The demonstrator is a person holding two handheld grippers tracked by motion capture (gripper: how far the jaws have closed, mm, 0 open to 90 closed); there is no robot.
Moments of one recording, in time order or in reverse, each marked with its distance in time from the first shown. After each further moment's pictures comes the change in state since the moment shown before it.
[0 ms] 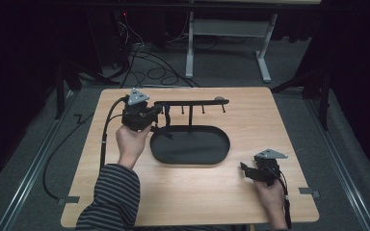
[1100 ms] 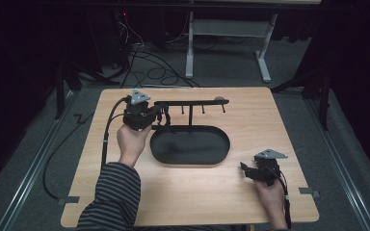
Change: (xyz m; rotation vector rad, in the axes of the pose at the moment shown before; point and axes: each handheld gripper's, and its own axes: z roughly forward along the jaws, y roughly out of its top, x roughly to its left) left arm 0.005 -0.005 0.011 0.040 0.021 0.001; right arm 0.000 0.000 0.000 0.001 0.001 -0.001
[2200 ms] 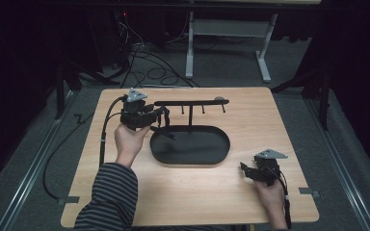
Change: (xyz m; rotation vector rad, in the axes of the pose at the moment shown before) left arm 0.007 0.001 -0.005 0.024 -0.005 -0.043; right arm 0.000 0.000 0.000 -0.001 0.002 0.002
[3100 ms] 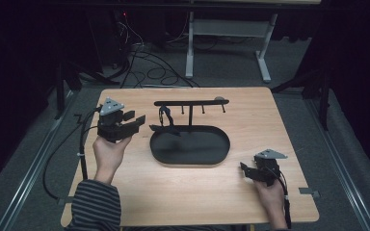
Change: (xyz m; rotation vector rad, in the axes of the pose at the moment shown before) left arm 0.013 -0.026 -0.064 -0.063 0.028 -0.018; right arm 0.001 0.000 0.000 0.001 -0.006 -0.007
